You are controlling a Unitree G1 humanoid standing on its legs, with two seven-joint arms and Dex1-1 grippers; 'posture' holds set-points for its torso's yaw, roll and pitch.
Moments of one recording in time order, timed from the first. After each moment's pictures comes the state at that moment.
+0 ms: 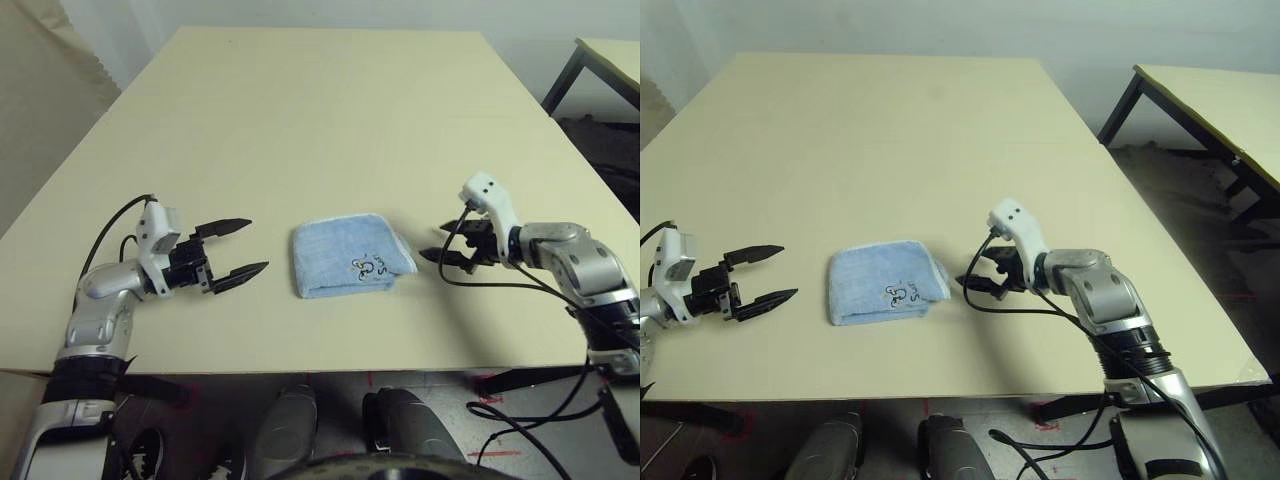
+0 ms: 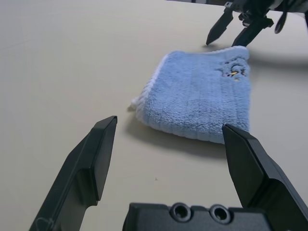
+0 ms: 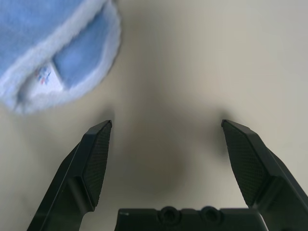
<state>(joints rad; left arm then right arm) -0.18 0.72 0.18 0.29 -0.49 -0.13 -1.35 -0.49 -0.73 0.21 0.06 0.23 0.88 1.01</state>
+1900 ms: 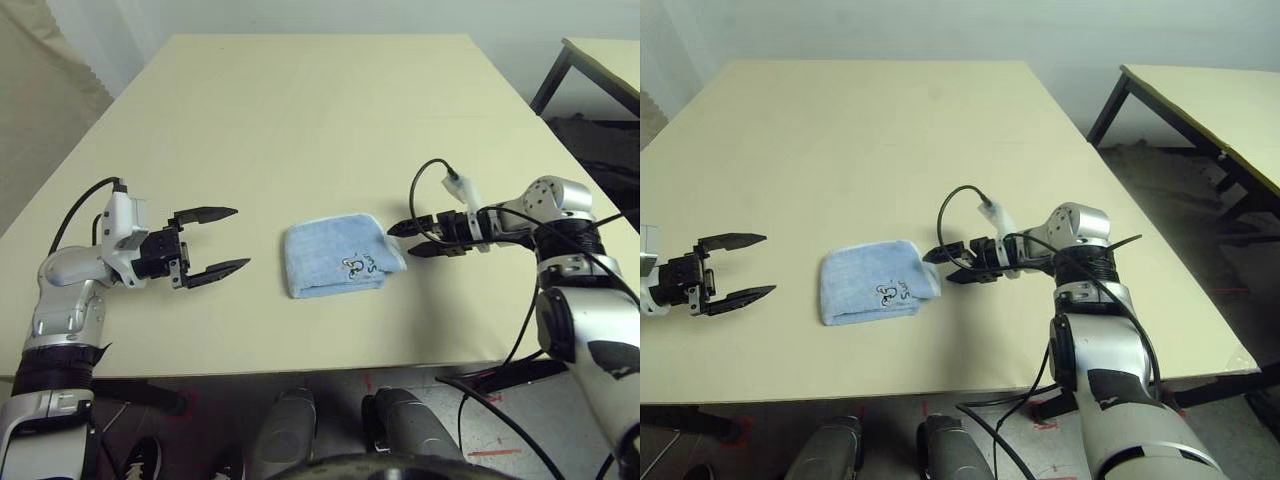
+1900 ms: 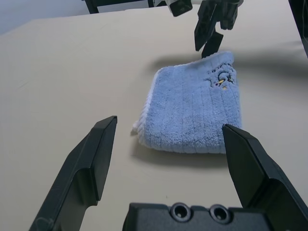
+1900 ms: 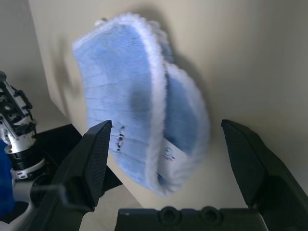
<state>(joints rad) -0.22 0.77 0.22 0.29 -0.49 -0.22 -1.40 -0.92 -0.35 -0.15 0.74 0.54 1.59 0.65</state>
